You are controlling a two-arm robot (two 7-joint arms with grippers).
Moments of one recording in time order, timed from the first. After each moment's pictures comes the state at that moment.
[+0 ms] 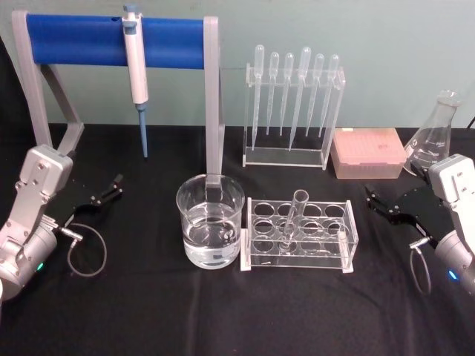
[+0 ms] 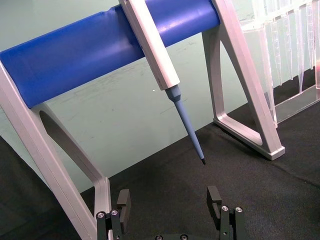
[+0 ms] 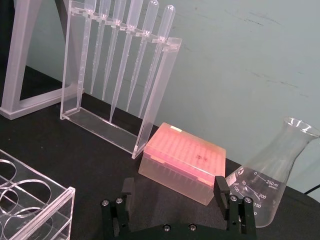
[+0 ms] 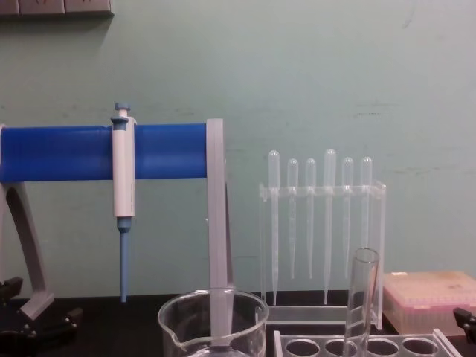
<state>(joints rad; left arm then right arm) -0.20 0.60 0.45 -1.41 -0.25 -0.12 0.03 0.20 0.60 -0.45 -1.41 0.25 -0.12 -0.03</state>
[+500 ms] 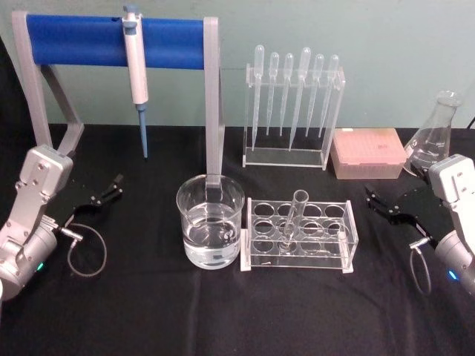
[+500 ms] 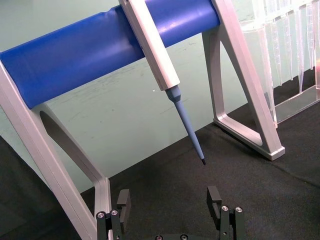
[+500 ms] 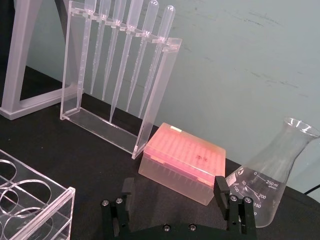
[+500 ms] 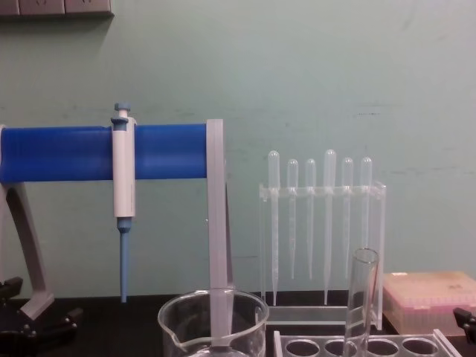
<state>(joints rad) -0.20 0.60 0.45 -1.41 -0.25 -0.12 0.03 0.20 0.60 -0.45 -1.41 0.25 -0.12 -0.03</state>
